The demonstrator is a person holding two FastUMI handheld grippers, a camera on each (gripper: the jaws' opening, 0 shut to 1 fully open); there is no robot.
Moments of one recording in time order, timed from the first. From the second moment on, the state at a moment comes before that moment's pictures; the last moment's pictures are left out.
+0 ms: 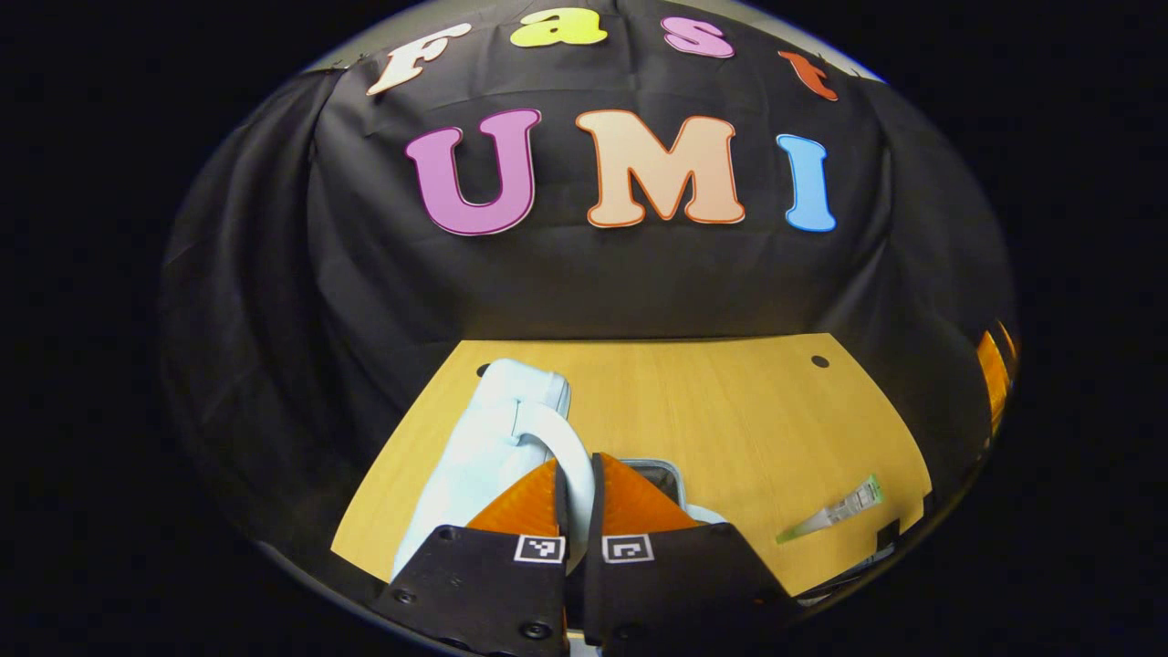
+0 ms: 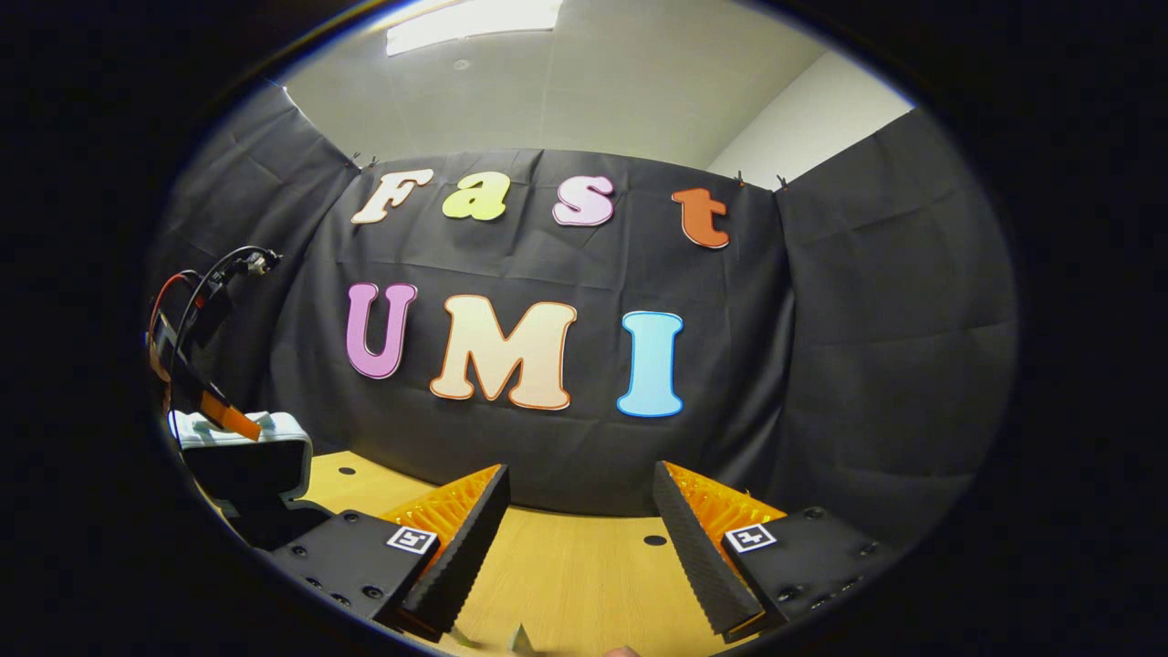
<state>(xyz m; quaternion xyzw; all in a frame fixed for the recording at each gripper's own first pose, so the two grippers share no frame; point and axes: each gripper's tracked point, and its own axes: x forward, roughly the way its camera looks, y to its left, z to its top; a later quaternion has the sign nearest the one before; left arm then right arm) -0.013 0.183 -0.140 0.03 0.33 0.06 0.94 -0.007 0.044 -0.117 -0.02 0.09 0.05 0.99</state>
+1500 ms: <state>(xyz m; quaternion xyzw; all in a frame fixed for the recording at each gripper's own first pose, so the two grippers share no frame) -0.027 0.491 -0.176 0.03 0.34 0.17 0.93 0.001 0.196 -0.118 -0.03 0.09 0.02 0.99</state>
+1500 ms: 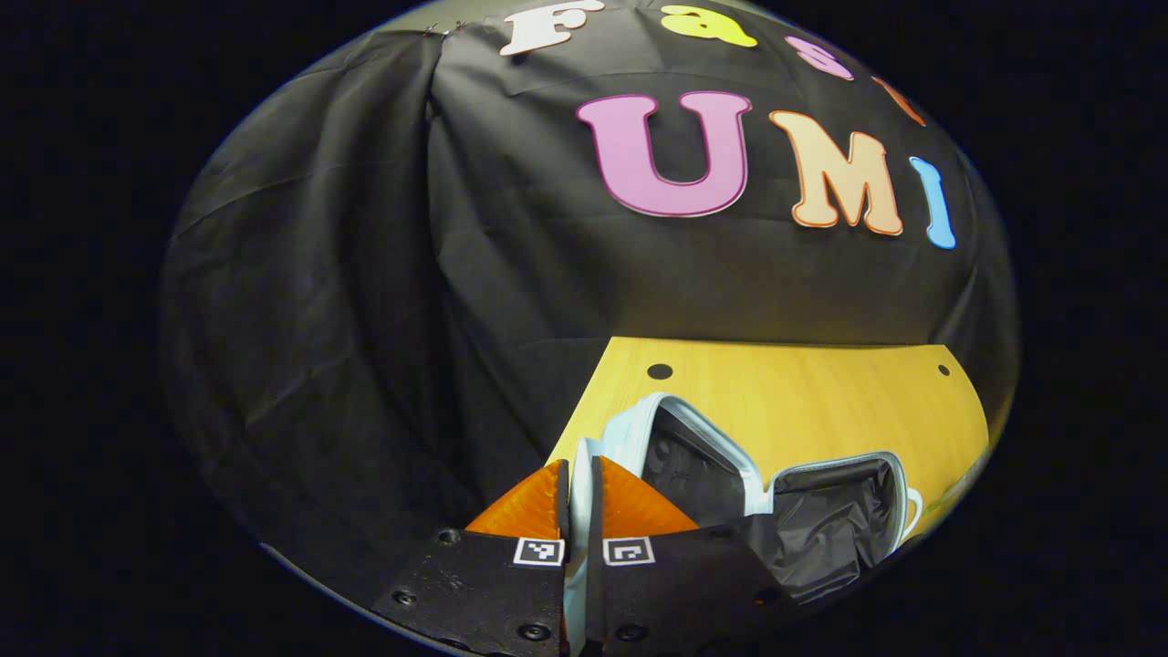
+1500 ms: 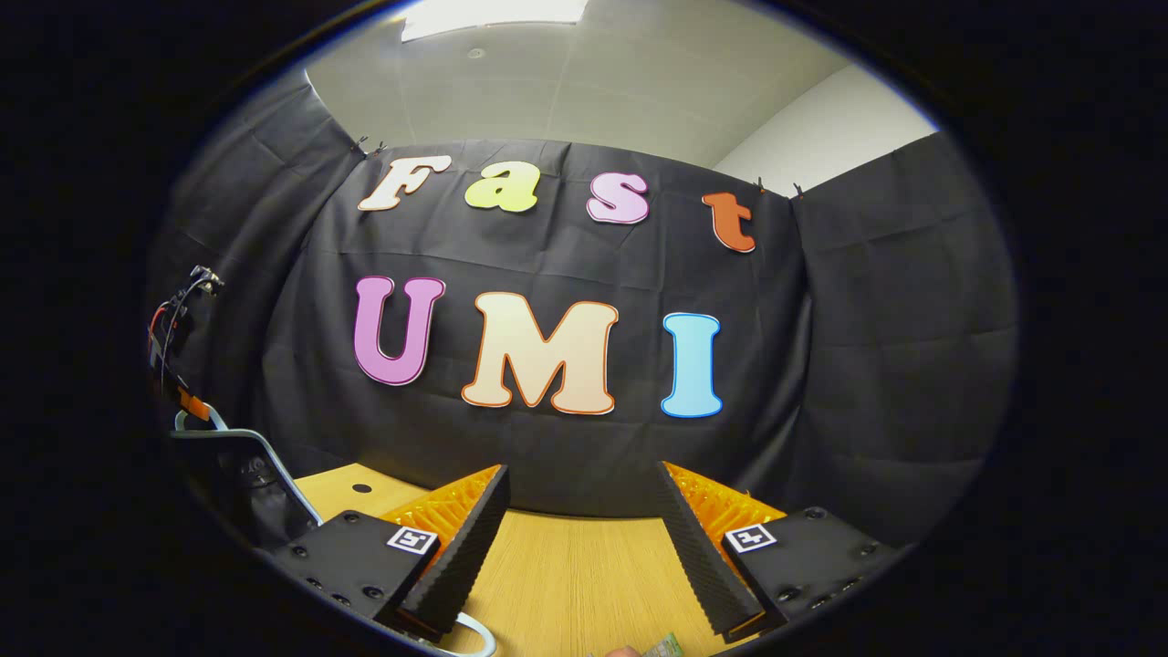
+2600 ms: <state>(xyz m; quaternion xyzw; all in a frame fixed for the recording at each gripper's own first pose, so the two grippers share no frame) -0.008 0.503 -0.056 0.02 0.03 0.28 0.96 0.001 0.185 -0.103 -0.02 0.08 0.04 1.00</state>
